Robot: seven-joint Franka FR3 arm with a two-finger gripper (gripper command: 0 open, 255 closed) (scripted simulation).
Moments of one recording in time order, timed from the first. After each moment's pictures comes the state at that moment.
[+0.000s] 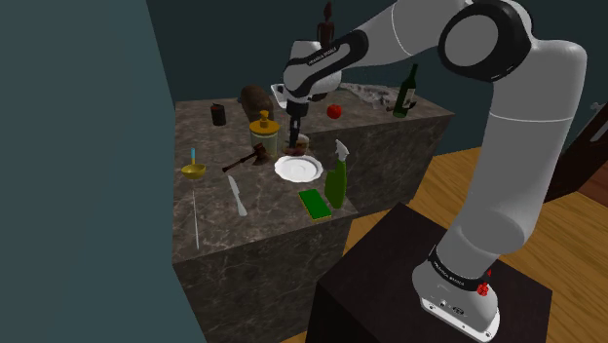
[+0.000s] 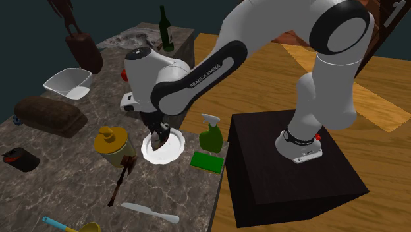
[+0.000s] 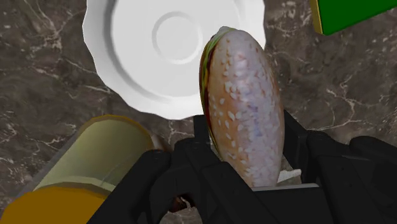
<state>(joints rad) 0.02 0.26 -0.03 -1.91 0.09 2.23 -0.87</state>
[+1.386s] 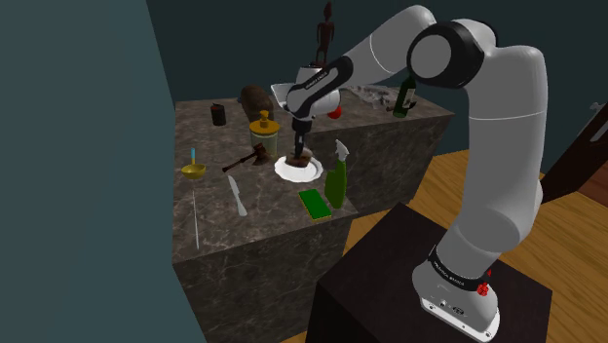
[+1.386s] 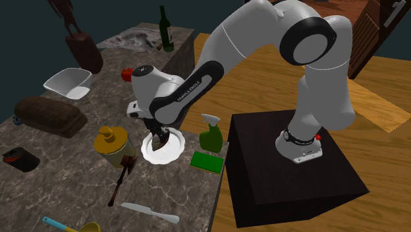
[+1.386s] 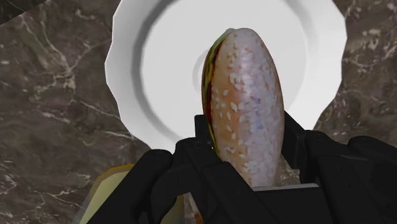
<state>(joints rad) -0.04 0.43 -0.04 -1.89 0.12 2.36 -0.97</state>
